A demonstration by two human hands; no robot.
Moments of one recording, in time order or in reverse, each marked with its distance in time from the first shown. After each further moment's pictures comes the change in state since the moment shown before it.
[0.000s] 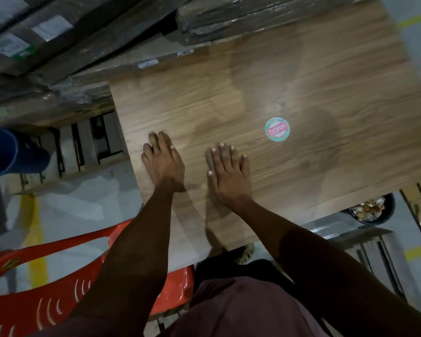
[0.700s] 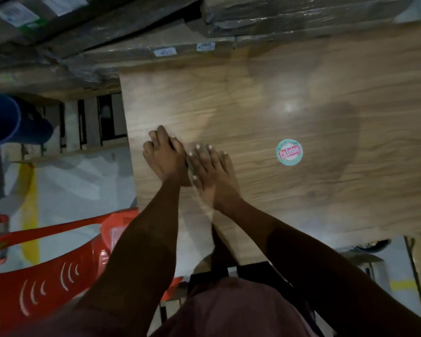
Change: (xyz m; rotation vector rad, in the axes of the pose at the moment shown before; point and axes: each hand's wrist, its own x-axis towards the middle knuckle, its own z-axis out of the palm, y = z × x) left_hand 0.034 0.028 0.005 -0.037 0.193 -0.286; right_hand 0.054 -0.020 -0.008 -0.042 -0.077 -0.352
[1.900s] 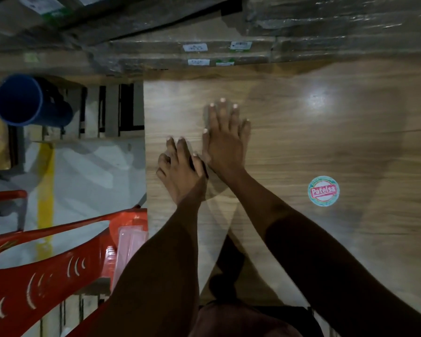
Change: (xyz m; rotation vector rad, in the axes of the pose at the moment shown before) left_hand 0.009 0.006 0.001 0.033 -0.189 -0.124; right_hand 0.167 0.004 -0.027 0.087 0.186 0.197
